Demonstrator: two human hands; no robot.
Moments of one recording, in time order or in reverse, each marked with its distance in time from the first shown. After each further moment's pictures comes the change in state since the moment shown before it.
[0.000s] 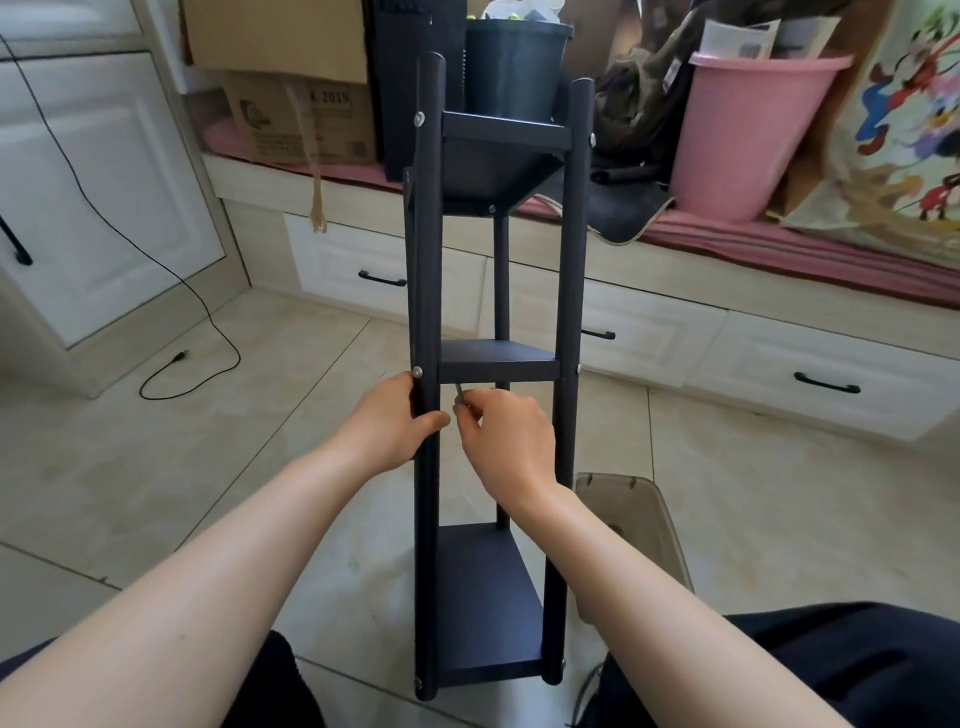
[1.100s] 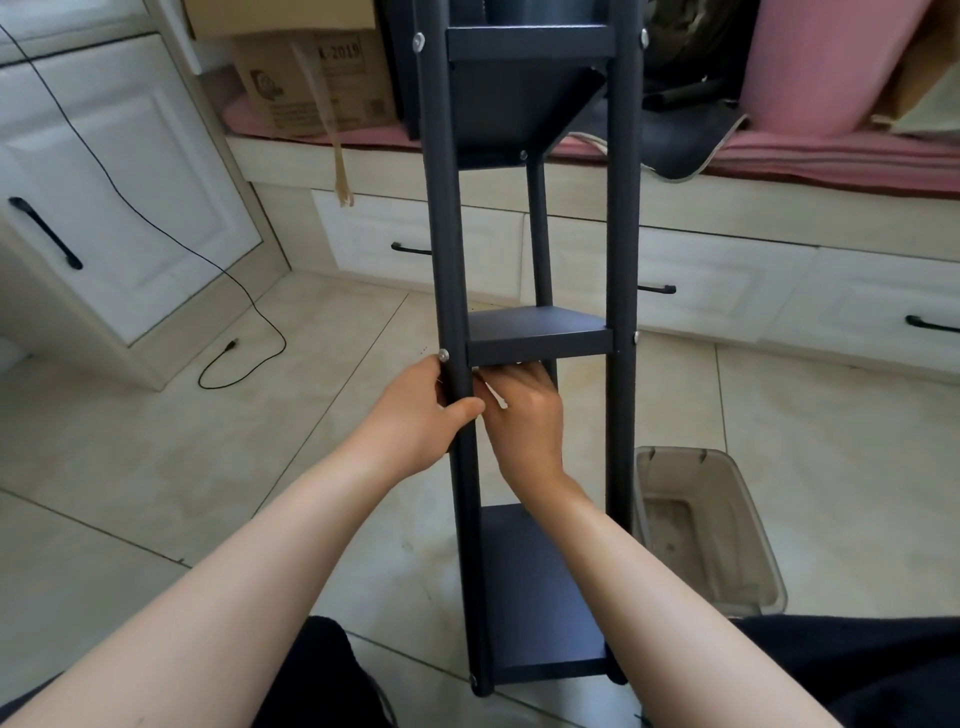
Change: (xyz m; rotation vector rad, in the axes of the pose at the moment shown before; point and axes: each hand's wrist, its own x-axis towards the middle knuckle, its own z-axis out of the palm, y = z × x) left_hand 0.009 -0.008 0.005 -0.041 0.020 -0.044; right_hand 0.017 0.016 0.067 0.339 0.371 -0.200
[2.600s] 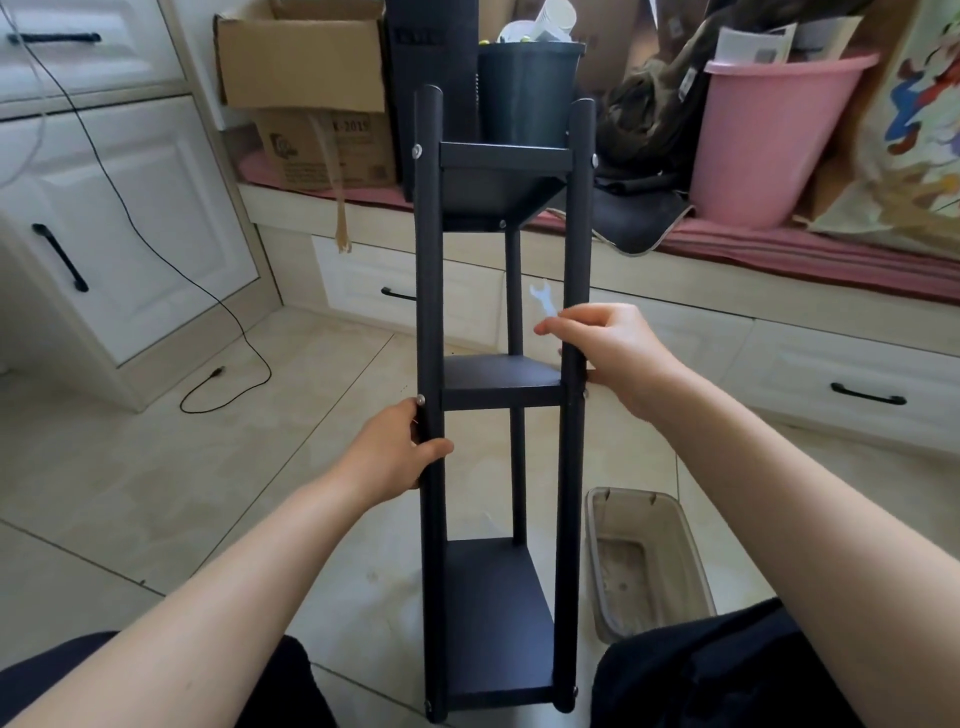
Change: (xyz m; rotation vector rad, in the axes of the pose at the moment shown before) left_hand -0.016 0.000 0.000 -0.027 -0.016 0.002; right_hand 0.117 -0.020 -0.148 0.265 -0.456 0.580
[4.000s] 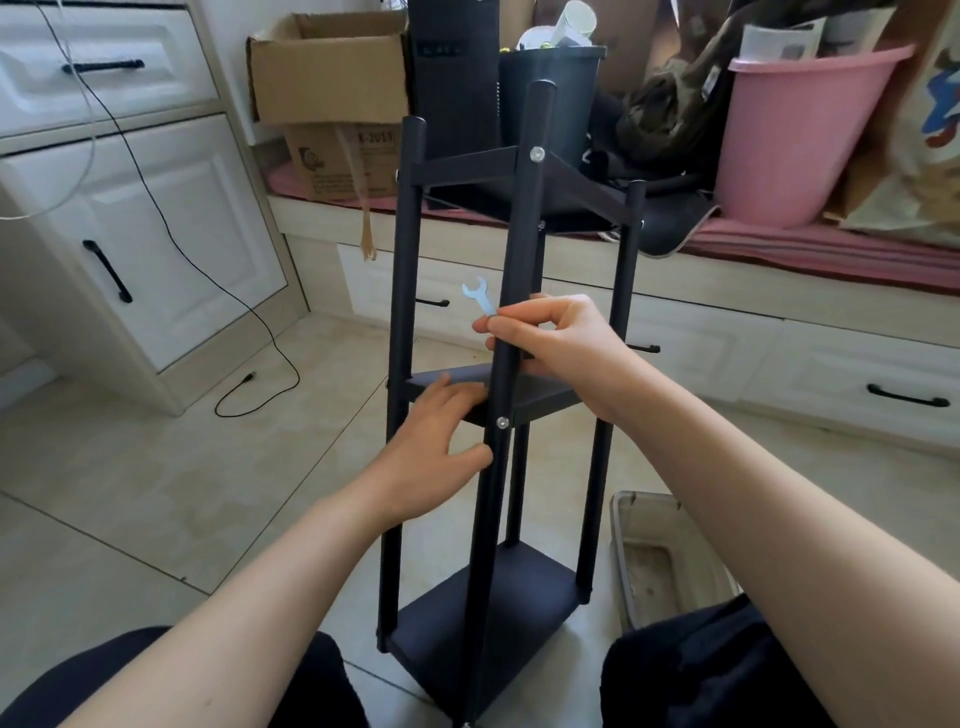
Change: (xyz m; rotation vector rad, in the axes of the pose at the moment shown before) left_hand -0.021 0.007 -0.010 0.203 0.005 0.414; right_hand -0.022 -0.043 0.044 0.181 -0.195 -0.171
